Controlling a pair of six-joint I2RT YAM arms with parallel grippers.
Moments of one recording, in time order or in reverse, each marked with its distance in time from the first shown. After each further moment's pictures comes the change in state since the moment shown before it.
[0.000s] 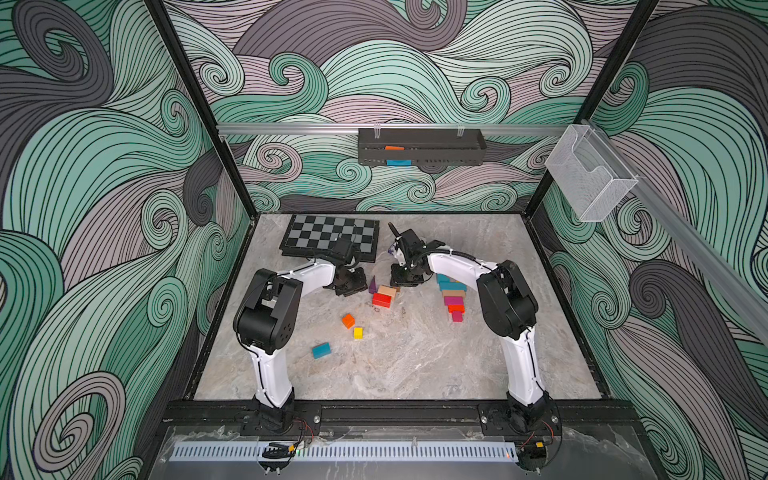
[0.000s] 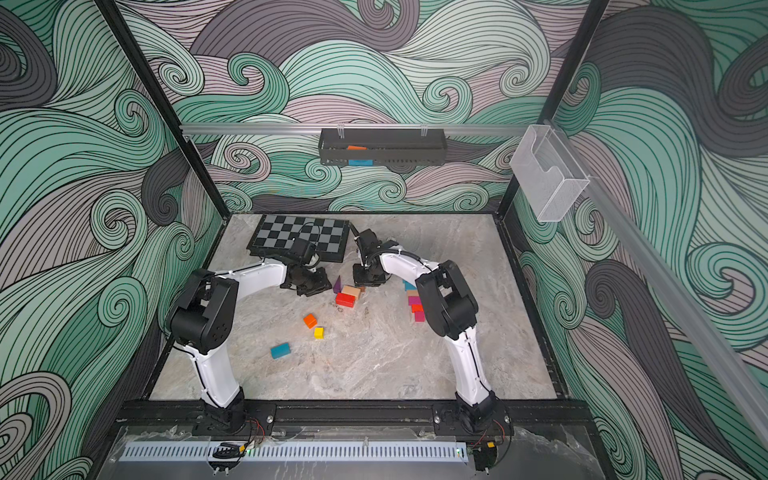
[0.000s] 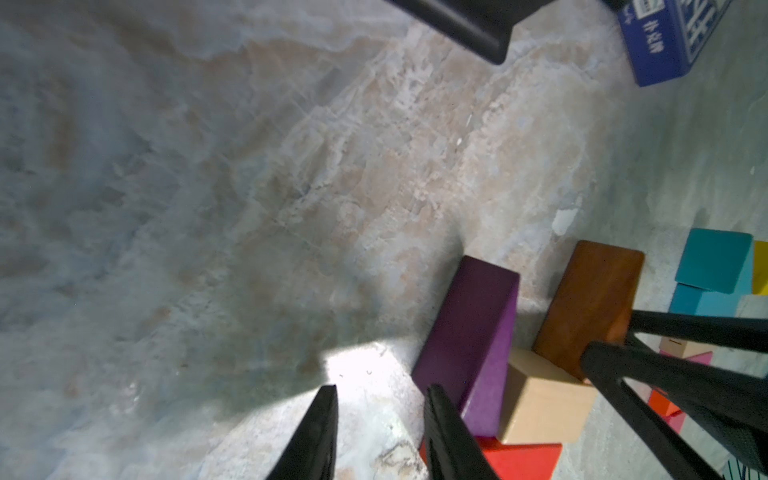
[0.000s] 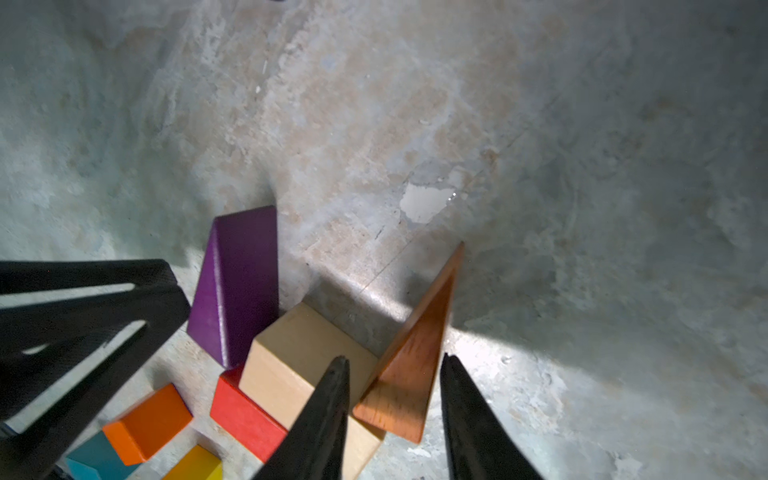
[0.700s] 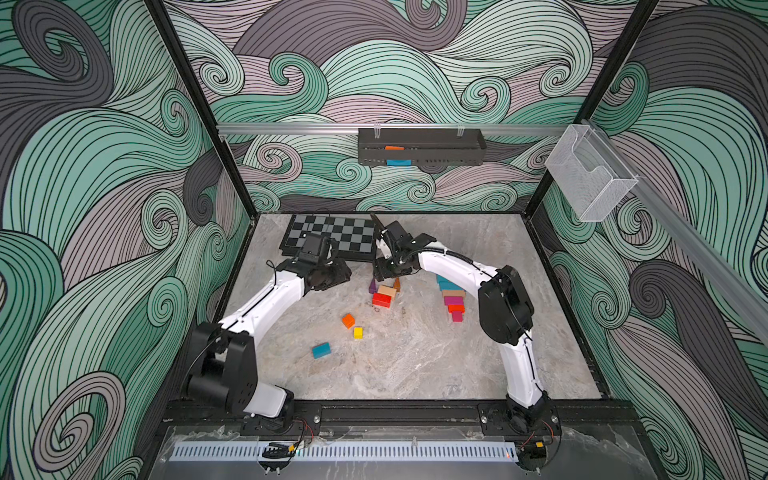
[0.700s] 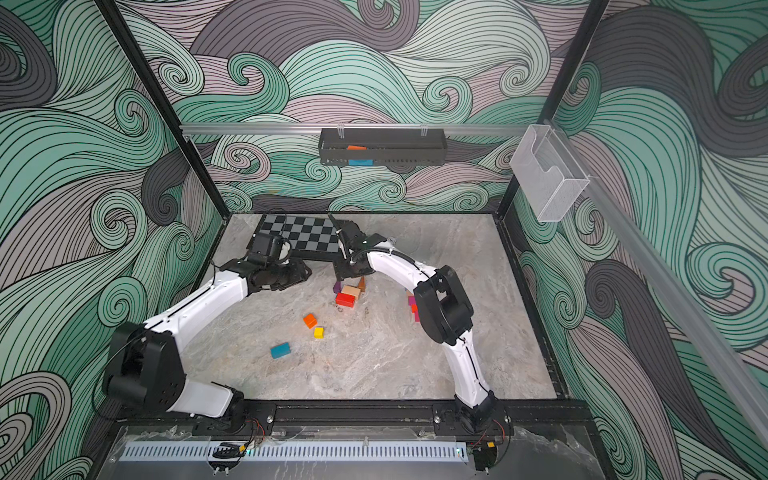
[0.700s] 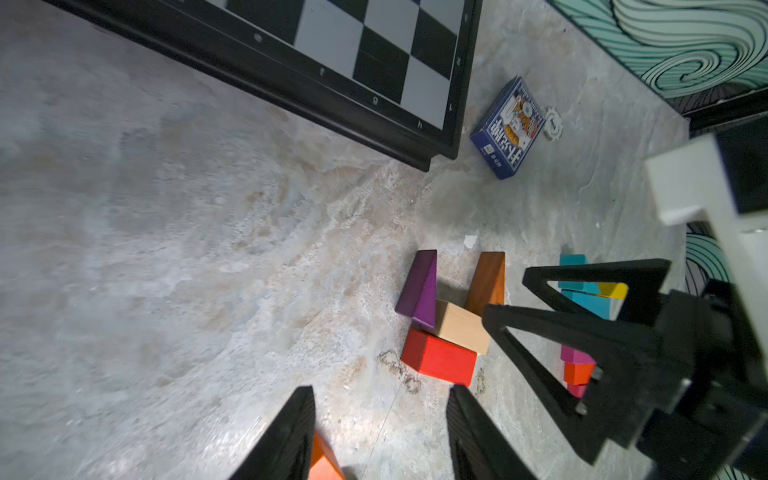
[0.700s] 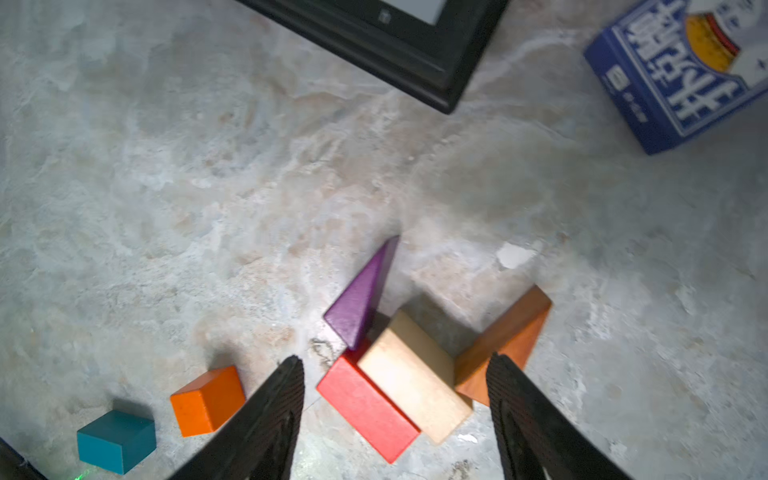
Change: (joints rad) left arm 0.079 -0.491 -0.145 -0.100 -0.087 0.005; right arm 0.119 -0.001 0.201 -0.080 0.118 -0.150
